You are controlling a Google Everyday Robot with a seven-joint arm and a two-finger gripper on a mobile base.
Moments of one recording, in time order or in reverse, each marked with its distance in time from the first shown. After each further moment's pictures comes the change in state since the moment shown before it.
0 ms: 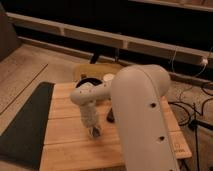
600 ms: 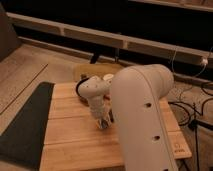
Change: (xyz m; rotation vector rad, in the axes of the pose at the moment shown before) arm -0.035 -0.042 -0.010 0.075 -0.041 0.036
